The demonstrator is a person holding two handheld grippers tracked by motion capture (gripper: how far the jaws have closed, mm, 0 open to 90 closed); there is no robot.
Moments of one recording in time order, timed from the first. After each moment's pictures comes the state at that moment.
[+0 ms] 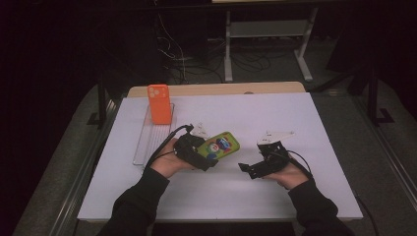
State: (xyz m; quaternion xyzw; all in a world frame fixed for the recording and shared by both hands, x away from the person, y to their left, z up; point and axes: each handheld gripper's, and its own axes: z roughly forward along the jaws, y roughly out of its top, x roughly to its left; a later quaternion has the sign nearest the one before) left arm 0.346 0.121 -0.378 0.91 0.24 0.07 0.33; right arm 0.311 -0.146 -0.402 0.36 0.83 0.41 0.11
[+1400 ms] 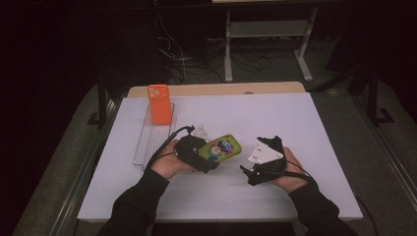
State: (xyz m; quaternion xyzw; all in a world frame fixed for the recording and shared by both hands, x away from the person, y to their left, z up) left arm 0.343 0.119 -0.377 0.92 0.23 0.06 0.33; right arm 0.290 -0.131 -0.408 0.21 0.85 0.35 0.33
